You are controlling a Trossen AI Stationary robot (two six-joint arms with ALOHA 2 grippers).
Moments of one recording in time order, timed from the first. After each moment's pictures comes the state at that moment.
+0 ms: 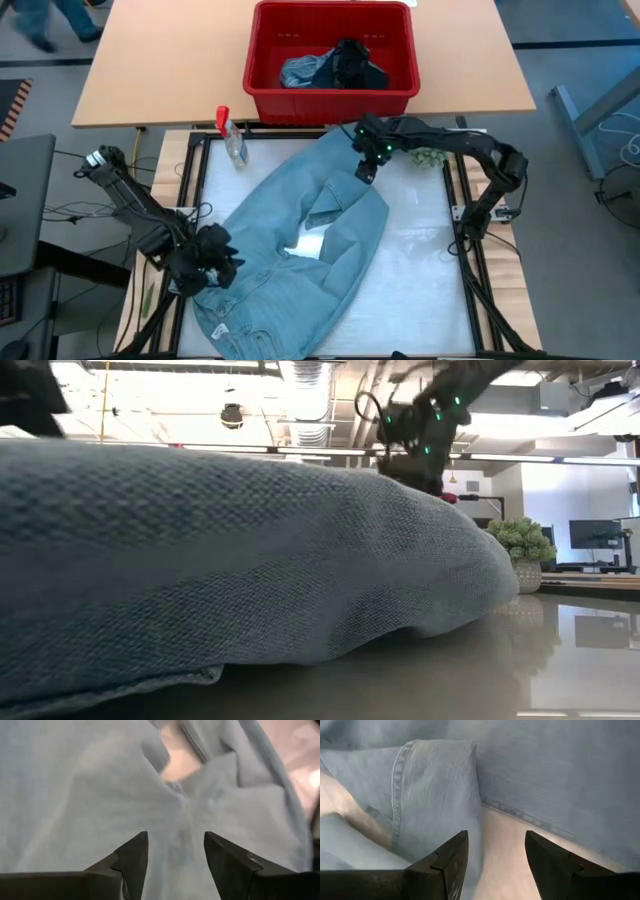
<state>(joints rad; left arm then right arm) -0.79 1.08 0.84 -0.86 -0.60 -1.47 -0.54 1.67 1.28 -0.78 -0.13 0.01</state>
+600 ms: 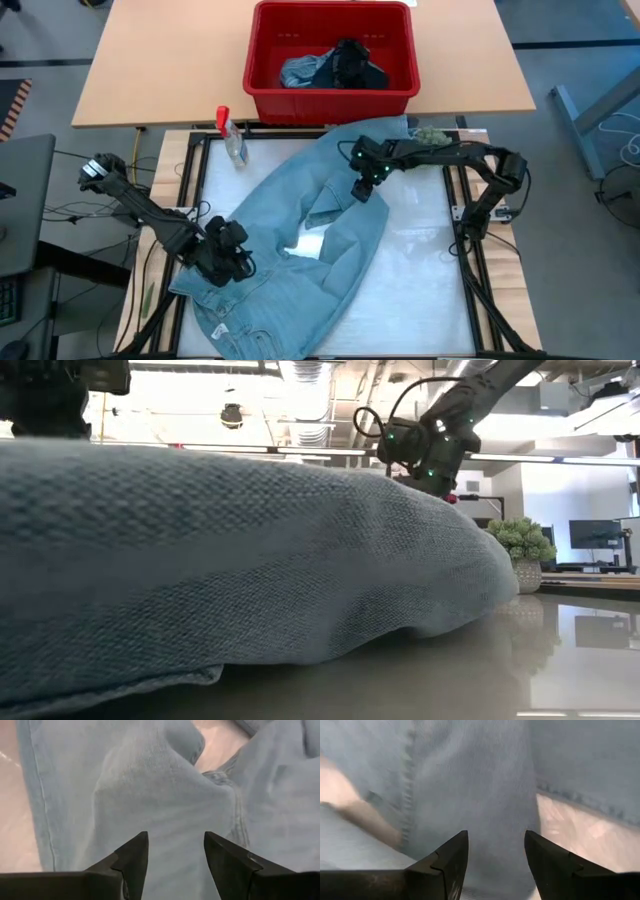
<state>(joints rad) -0.63 1.19 0.81 -0.85 -0.52 -1.16 -0.44 1.67 1.07 -0.55 -0.12 0.16</state>
